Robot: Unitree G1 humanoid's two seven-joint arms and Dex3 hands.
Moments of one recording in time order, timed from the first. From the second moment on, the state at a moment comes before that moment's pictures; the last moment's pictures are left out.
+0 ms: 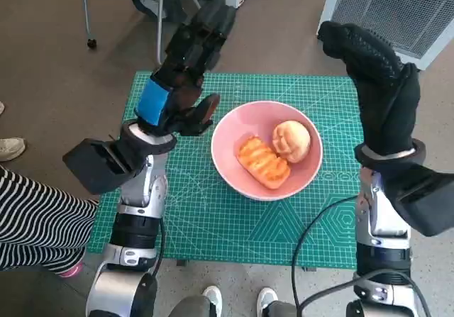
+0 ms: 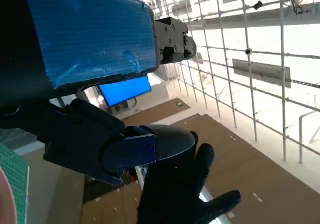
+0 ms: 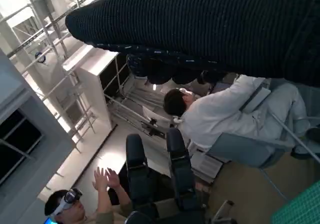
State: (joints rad) left arm -0.70 0.08 0.10 0.42 -0.25 -0.53 -0.47; right arm -0.61 -0.19 -0.11 0.18 0.19 -0.46 0.29
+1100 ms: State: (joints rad) left arm -0.69 0.05 0.15 0.67 -0.28 -0.79 -0.47; right arm -0.60 -0.18 -0.10 0.21 0.15 -0.49 0.28
